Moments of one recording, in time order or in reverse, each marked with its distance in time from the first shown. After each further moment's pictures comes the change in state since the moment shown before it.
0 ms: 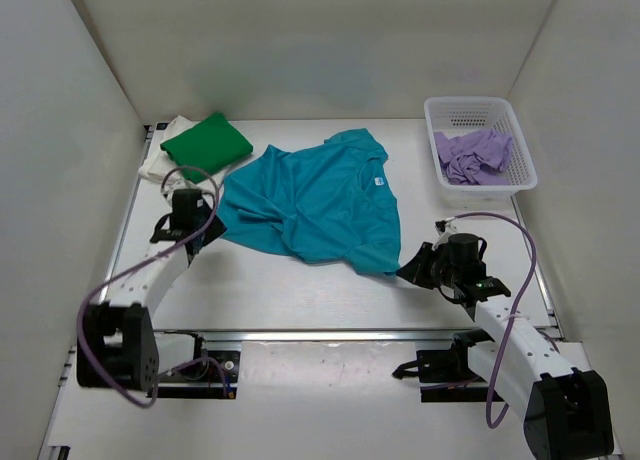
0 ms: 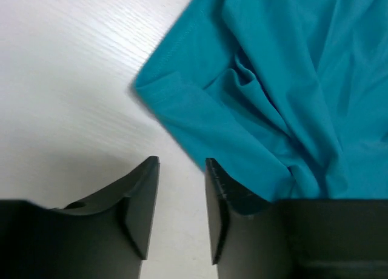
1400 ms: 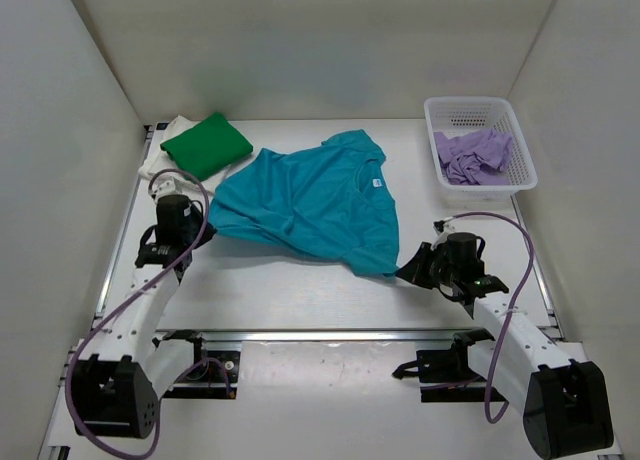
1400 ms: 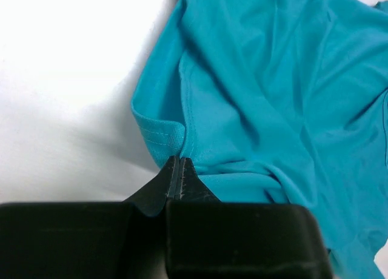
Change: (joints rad) left arm -0.005 -0.143 0.035 -0.074 0.016 0.069; right arm -0.008 0.047 0.001 0.026 -0.011 0.000
